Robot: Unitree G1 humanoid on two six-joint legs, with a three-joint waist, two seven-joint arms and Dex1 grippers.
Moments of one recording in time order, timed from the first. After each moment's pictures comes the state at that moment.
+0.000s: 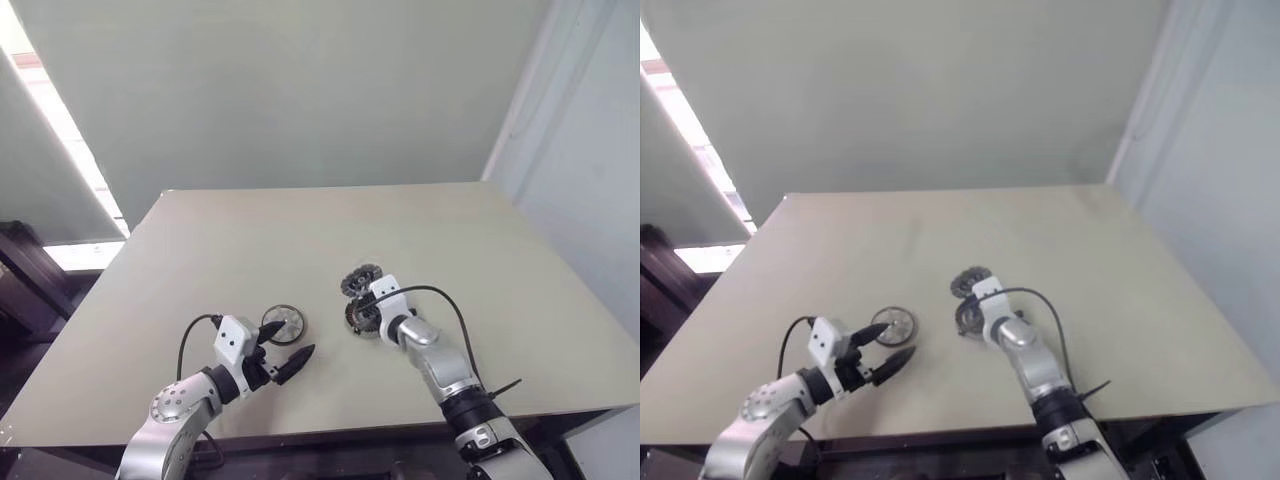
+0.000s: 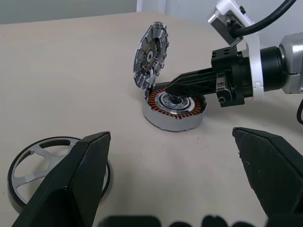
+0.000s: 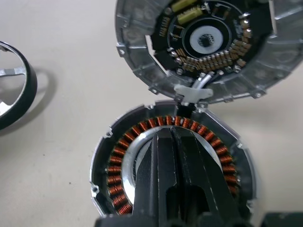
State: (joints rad) left arm 0.16 0.43 0.02 -0.26 -0.41 0.29 -0.69; right arm -0.43 -0.01 0.21 0.39 -0.02 0.35 0.29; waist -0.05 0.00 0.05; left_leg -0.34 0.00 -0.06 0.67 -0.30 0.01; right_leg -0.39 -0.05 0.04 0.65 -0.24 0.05
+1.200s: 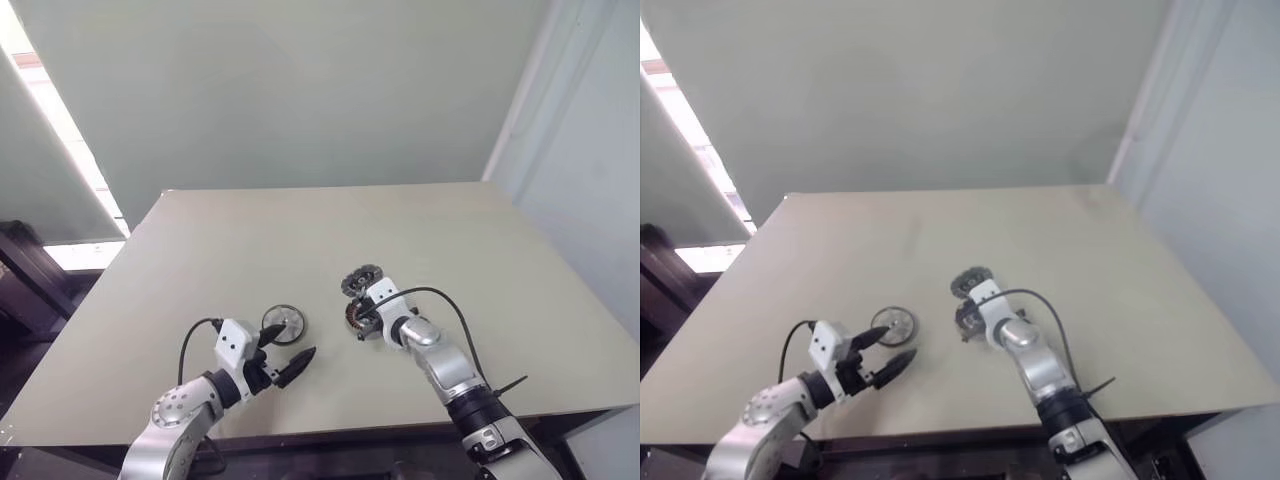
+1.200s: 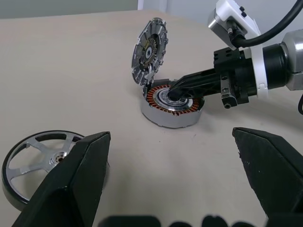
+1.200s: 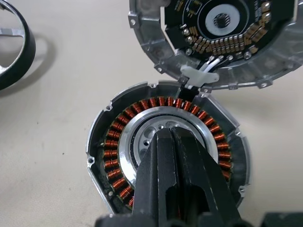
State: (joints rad) left arm 0.18 0.42 0.02 -0.27 -0.41 0.29 -0.68; right arm -0.42 -0.07 0.27 0.34 -0.08 0.42 0.33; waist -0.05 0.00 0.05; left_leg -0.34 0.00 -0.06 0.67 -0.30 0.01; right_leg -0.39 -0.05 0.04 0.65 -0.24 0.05
